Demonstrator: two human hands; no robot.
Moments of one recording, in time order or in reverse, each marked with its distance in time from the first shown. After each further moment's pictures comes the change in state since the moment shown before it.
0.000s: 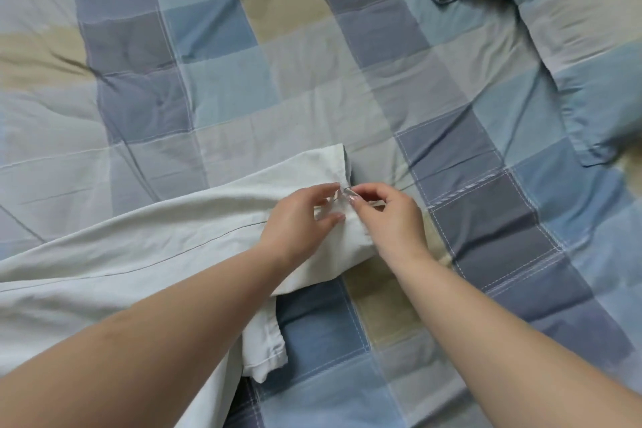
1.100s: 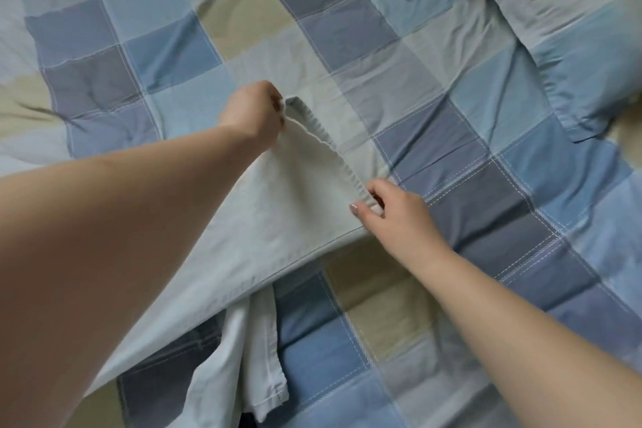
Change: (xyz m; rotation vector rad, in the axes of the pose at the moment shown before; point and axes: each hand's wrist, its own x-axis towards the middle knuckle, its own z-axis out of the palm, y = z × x) left_hand 0.131 0.062 -0.066 0.456 0.191 -0.053; right_hand 0.021 0.008 -0.041 -0.345 -0.089 -0.150
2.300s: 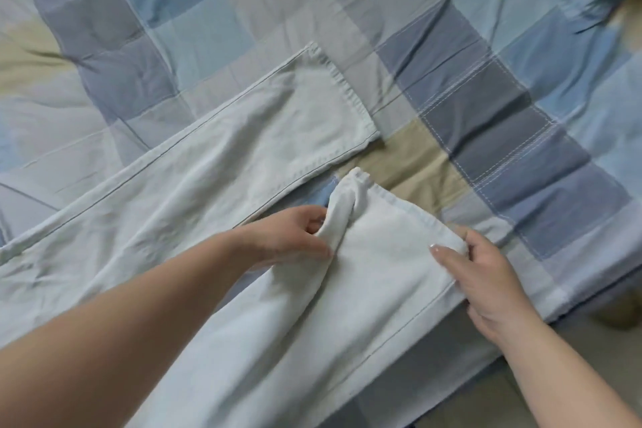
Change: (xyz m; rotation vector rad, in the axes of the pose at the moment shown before) left_hand -0.216 -0.084 0.049 -0.634 -1.108 -0.172; right_hand -0.204 0.023 0.018 0.903 0.101 0.609
